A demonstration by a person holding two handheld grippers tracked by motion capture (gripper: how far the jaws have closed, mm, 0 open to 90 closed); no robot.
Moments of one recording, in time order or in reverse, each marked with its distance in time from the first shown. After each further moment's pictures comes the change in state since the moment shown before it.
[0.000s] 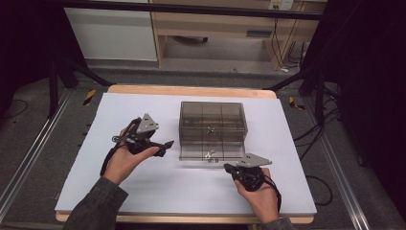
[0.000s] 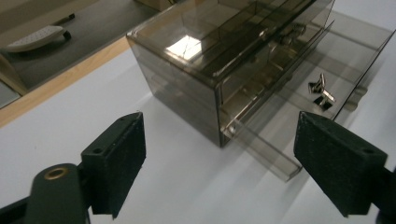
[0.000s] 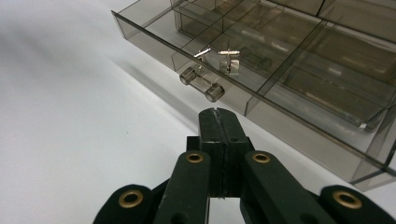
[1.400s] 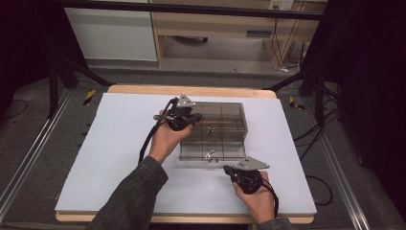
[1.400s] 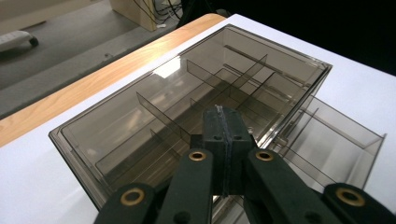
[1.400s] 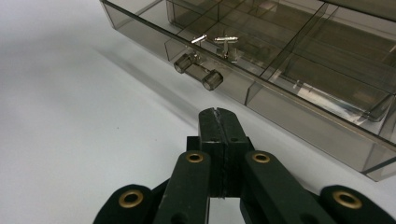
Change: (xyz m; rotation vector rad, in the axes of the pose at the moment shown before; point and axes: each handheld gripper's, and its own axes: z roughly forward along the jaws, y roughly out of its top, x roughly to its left) left arm -0.018 0.073 0.082 -0.044 -0.069 -0.084; right arm 0.004 -0.011 0.008 -0.007 -0.038 0.009
